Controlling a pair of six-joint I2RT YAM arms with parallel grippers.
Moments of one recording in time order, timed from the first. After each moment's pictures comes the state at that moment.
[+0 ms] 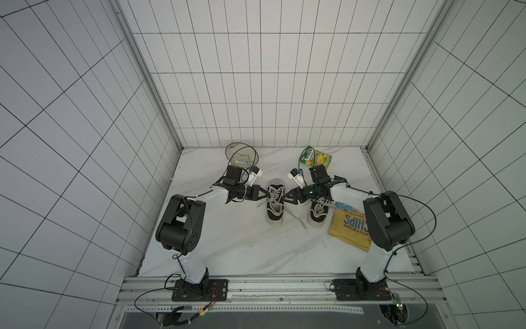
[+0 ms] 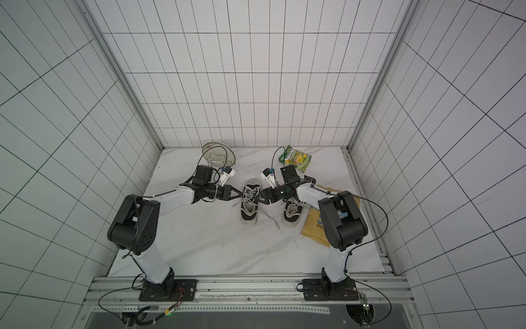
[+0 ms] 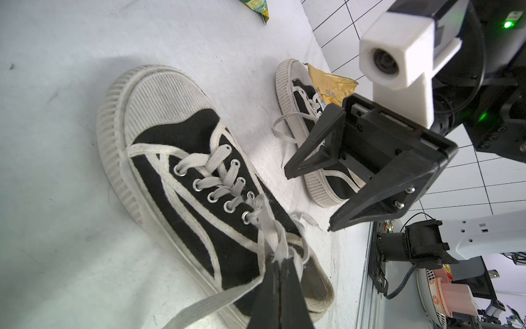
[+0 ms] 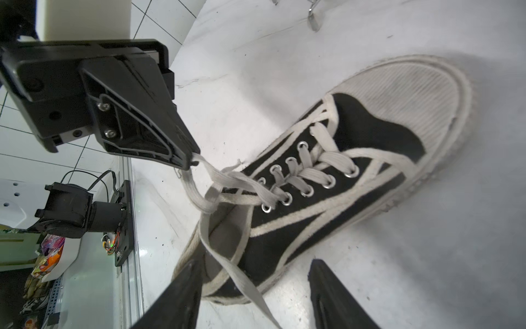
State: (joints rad) left arm -0.30 1.77 1.02 -0.08 0.91 -0.23; right arm 0.49 1.82 1.10 -0.19 -0.84 0.00
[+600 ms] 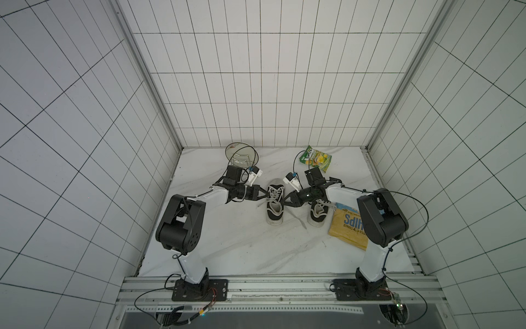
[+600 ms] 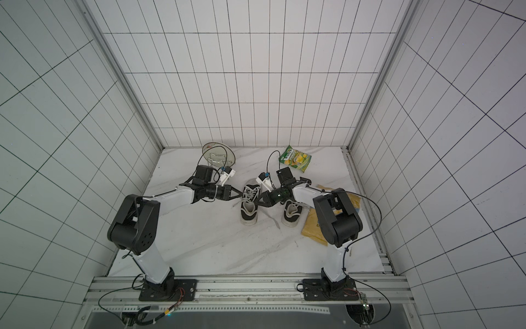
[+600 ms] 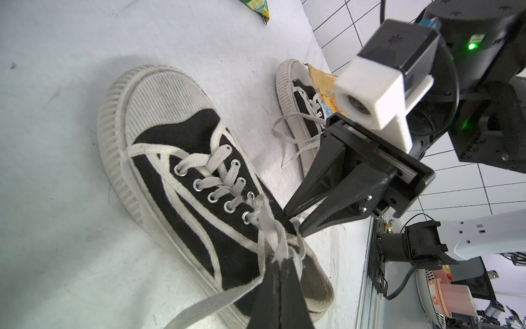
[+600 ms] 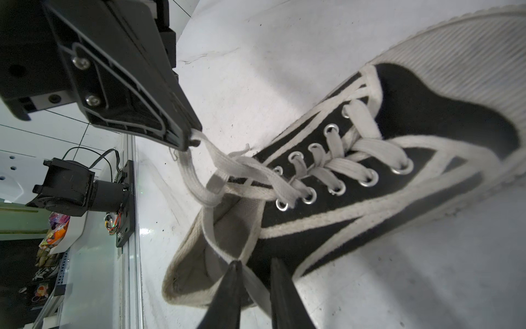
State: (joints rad) left arm -0.30 1.77 1.02 -0.08 0.91 -0.23; right arm 0.53 1.87 1.10 -0.21 -0.87 -0.05
